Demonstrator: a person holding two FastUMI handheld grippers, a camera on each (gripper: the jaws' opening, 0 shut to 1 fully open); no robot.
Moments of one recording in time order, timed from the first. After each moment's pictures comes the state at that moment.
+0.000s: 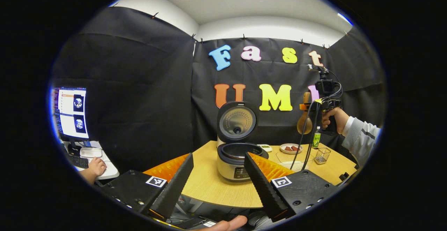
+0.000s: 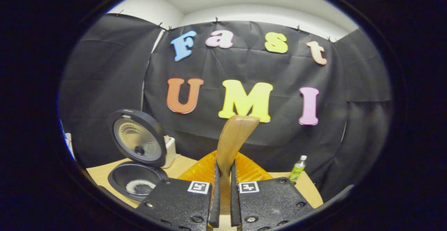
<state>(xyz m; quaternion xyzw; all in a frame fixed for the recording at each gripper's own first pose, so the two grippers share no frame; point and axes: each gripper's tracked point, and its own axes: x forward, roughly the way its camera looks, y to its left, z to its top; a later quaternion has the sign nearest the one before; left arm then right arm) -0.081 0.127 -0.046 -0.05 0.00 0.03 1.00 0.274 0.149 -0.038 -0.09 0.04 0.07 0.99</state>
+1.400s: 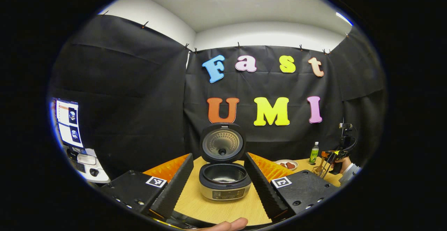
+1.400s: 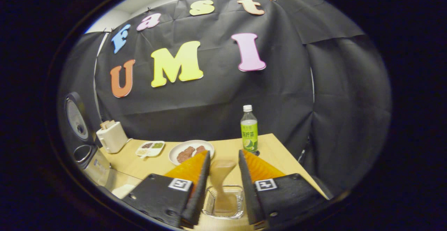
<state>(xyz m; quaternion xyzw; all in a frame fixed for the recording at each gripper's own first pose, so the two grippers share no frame) -0.011 0.051 0.026 -0.03 -0.04 0.04 1.00 0.332 -0.117 -0.206 0.03 0.14 -0.04 0.99</state>
